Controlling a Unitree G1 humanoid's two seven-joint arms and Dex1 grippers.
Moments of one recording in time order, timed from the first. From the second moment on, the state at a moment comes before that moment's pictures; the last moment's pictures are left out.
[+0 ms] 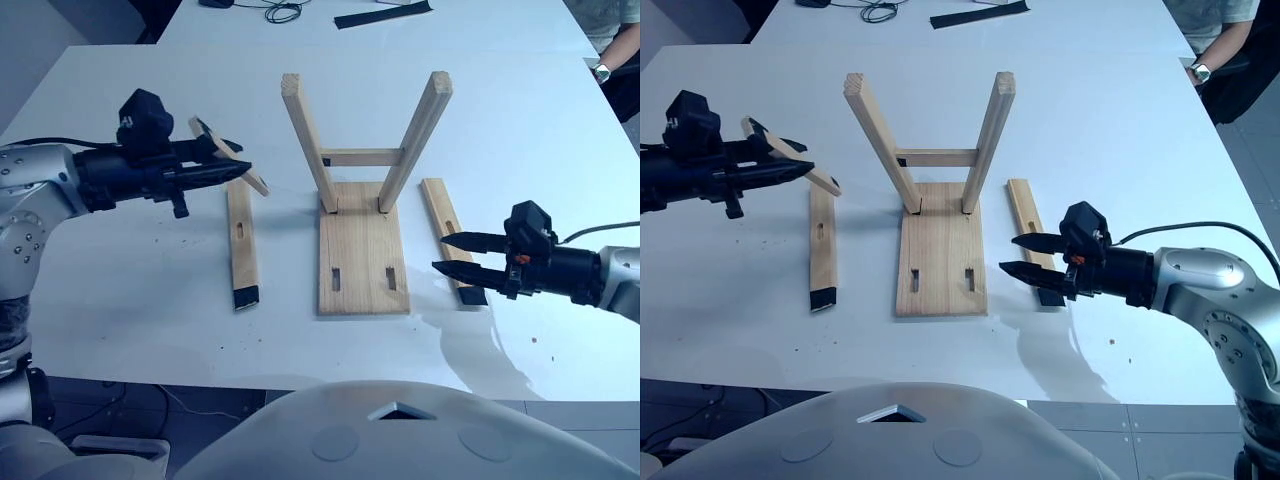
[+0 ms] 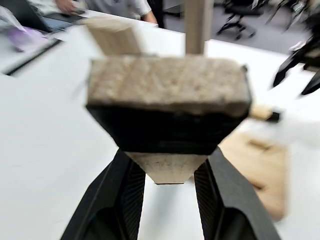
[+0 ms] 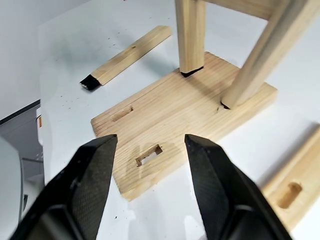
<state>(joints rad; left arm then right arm) -0.21 1.04 0.17 -0.22 -0.71 0.50 -1.05 0.22 -0.90 -0.25 -0.70 0.88 0.88 0.81</state>
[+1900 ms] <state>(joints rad) -0.17 0.87 0.08 0.36 -0.34 -0.23 -1.44 0.27 -0.85 -0.12 -0.74 0.70 0.81 0.71</state>
